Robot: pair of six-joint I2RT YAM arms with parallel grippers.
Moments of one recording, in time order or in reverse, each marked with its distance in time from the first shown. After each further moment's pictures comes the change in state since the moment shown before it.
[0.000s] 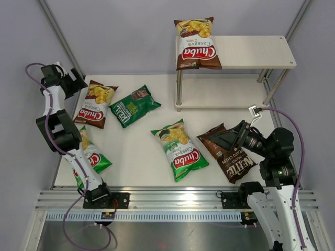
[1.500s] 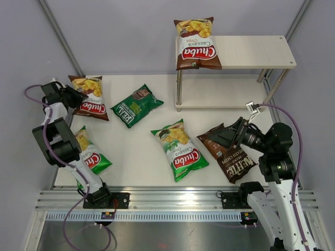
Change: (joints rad) left arm 0.076 -0.196 -0.473 0.312 0.246 -0.275; right arm 0.007 0.055 0.019 0.030 -0.058 -0.019
